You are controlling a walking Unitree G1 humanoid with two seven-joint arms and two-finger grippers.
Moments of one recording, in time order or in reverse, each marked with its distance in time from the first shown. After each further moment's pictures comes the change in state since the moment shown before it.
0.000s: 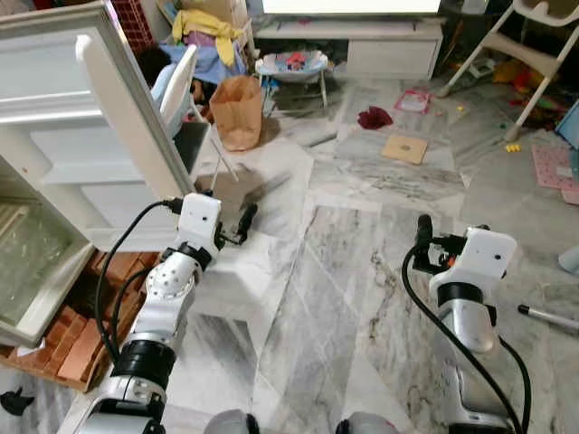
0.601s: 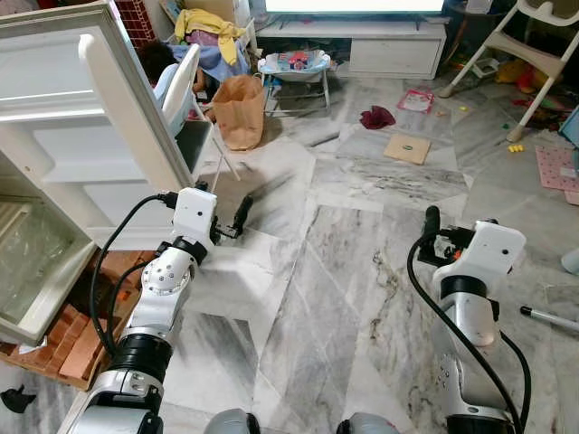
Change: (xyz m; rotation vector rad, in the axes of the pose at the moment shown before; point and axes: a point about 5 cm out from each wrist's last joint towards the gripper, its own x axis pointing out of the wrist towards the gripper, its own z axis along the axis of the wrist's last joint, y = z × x) left arm 0.003 0.006 0.005 0.029 -0.029 0.001; right arm -0.001 -0.006 -0.003 0.019 0.003 -0.053
